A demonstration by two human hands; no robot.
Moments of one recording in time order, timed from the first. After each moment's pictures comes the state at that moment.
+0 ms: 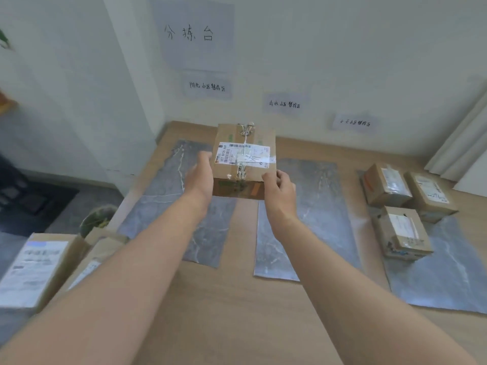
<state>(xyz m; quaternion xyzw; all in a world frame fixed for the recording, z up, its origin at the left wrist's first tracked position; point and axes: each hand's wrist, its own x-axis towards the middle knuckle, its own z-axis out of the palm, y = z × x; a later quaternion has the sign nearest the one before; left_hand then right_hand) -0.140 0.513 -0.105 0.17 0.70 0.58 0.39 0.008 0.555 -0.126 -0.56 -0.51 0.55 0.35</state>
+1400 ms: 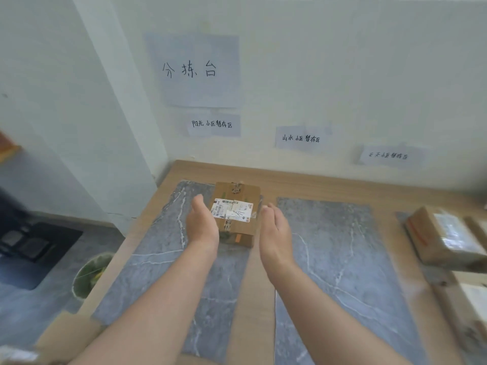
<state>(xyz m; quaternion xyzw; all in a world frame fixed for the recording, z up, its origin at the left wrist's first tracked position) -0.186 0.624 -0.165 0.05 0.73 0.61 0.32 -0.066 0.650 -0.183 -0.52 -0.51 0.58 0.35</state>
